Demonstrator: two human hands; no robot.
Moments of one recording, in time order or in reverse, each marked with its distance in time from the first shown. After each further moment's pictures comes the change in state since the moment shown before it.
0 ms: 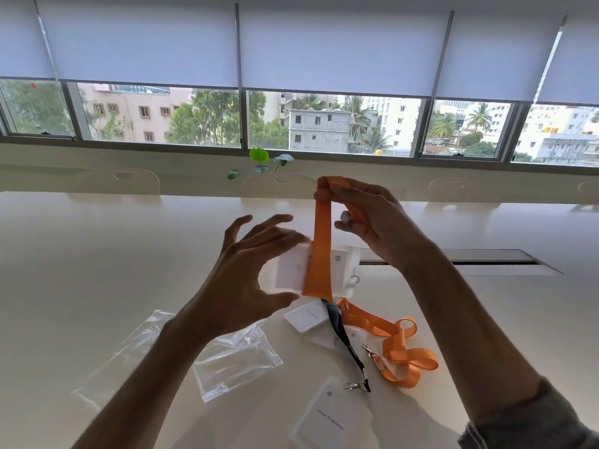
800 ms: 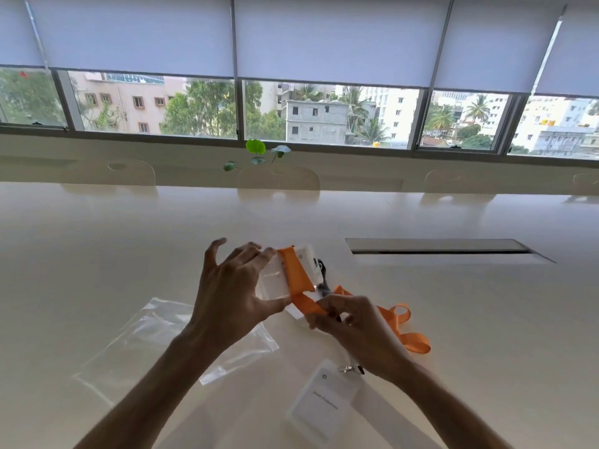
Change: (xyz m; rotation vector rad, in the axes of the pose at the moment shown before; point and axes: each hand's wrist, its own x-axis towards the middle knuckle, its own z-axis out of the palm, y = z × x) left_hand -0.034 -0.005 0.027 0.314 -0.073 -0.235; right_hand -0.113 0.103 0.031 -0.446 -0.007 0.087
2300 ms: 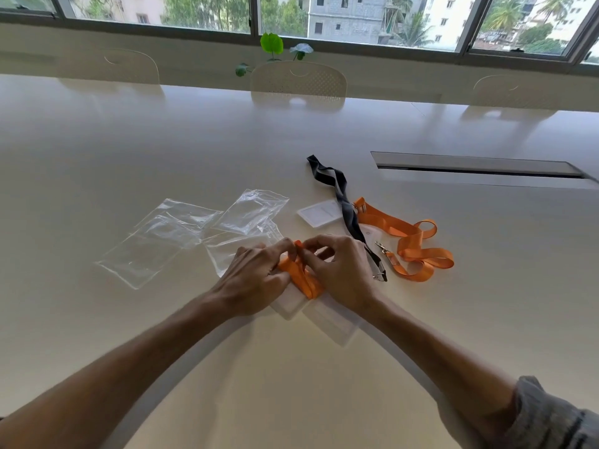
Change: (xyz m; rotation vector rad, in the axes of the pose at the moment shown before) left_hand -0.086 -0.006 0.064 -0.455 -0.461 -0.152; right_hand -0.006 0.041 0.067 -0.176 0.082 0.093
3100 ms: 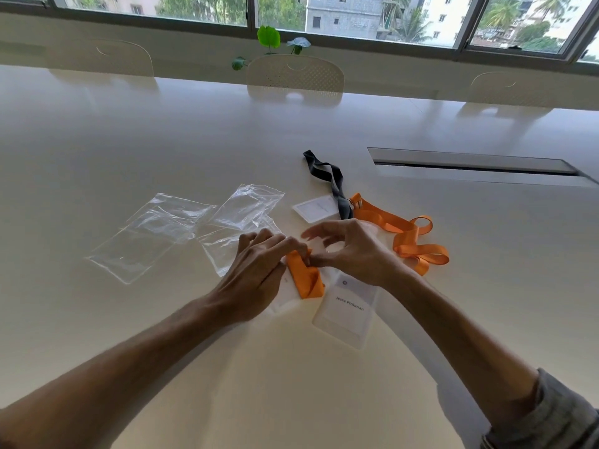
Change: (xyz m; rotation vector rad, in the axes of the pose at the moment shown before) left_hand -0.005 0.003 0.011 0.001 0.168 0.223; right_hand 0.021 0.009 -0.037 0.047 -0.337 -0.054
